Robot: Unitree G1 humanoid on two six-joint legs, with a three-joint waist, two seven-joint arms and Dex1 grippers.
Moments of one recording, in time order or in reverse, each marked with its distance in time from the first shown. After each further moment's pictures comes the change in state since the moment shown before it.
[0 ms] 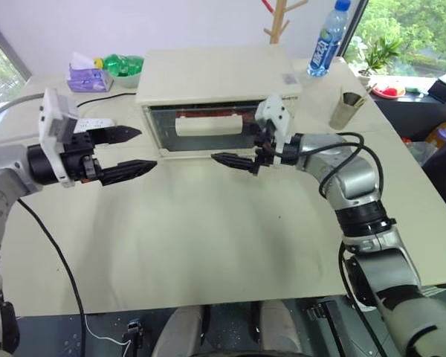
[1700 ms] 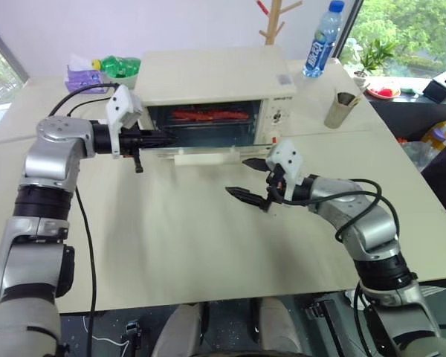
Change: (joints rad) left arm -0.431 -0.240 -0.359 0.634 0.486 -0.419 -0.225; right arm 0.352 -0.098 -0.041 -0.391 0.023 0.170 -0.183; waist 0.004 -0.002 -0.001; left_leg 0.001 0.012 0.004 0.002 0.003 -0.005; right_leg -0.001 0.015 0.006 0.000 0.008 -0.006
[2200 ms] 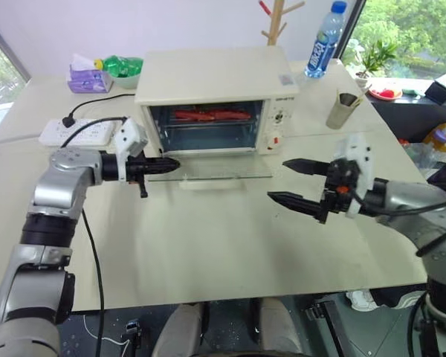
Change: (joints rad) left arm 0.212 -0.034 0.022 -0.171 -0.035 0.087 0.064; right arm 0.125 -0.250 -0.351 -0.250 0.372 0.244 0.054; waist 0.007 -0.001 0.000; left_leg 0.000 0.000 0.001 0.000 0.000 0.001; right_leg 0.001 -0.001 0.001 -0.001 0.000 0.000
